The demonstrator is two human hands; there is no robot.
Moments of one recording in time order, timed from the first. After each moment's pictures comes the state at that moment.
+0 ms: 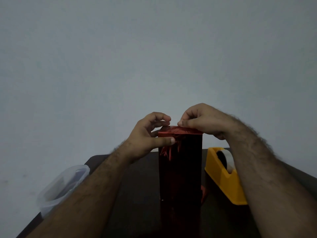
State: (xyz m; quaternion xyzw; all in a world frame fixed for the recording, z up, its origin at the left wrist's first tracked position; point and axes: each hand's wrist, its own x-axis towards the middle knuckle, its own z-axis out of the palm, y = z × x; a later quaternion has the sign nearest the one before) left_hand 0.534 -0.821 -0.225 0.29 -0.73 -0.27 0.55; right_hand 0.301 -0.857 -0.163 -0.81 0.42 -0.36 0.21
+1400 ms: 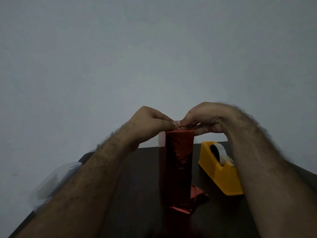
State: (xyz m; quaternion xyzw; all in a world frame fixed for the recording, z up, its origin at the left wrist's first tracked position) left_hand 0.506 -0.789 -0.179 0.49 -0.71 -0.23 0.45; right_hand 0.300 -0.842 -0.154 -0.66 0.51 -0.34 0.43
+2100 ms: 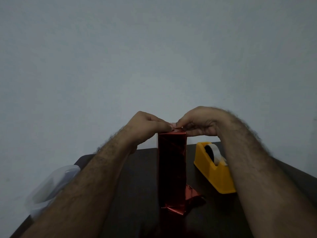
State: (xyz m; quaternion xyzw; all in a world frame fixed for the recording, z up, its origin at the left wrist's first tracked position) left_hand 0.506 -0.795 -0.183 0.48 -0.69 -0.28 0.46; right_hand 0.296 -0.840 -0.157 -0.64 0.50 -0.35 0.48
